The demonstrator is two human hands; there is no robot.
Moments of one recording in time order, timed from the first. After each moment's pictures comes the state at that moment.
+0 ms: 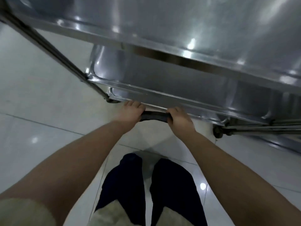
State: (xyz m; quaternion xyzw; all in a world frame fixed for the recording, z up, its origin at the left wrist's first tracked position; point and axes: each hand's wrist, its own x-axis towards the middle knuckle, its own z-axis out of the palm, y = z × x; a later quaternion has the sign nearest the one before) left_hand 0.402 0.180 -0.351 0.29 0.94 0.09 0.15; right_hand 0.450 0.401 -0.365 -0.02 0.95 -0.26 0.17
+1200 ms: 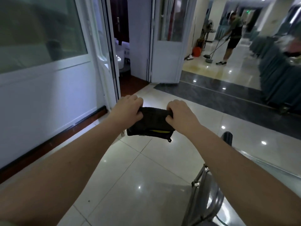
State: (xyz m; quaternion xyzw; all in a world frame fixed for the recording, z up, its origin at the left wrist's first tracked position) left_hand 0.142 -0.365 0.215 0.10 0.97 0.05 -0.21; right_hand 0.085 -0.151 0.200 -0.30 0.93 -0.16 -0.15
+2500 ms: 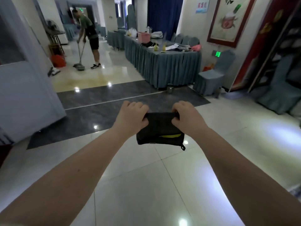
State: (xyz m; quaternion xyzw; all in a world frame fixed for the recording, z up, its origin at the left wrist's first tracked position) left_hand -0.717 -0.093 0.188 0.55 0.79 0.11 -0.25; right_hand -0.565 0.077 0.199 0.18 0.96 -0.09 -0.22
